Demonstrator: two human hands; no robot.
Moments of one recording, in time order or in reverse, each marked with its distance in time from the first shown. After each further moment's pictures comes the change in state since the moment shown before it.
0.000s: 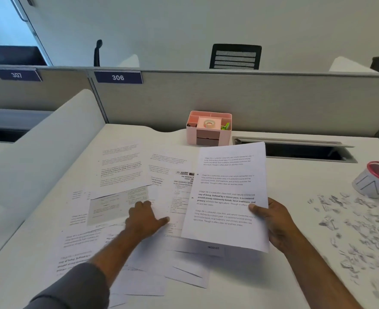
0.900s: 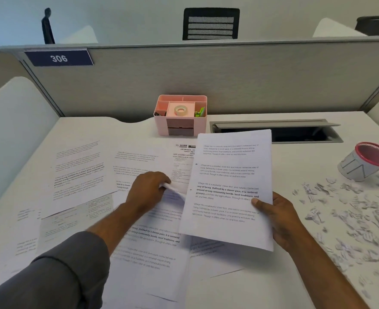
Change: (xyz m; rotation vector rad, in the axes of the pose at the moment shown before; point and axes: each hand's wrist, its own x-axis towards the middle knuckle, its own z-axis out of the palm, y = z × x) left_hand 0.097 0.103 0.000 -0.102 0.318 0.754; right_hand 0.055 -0.002 -0.069 0.056 0.089 -0.033
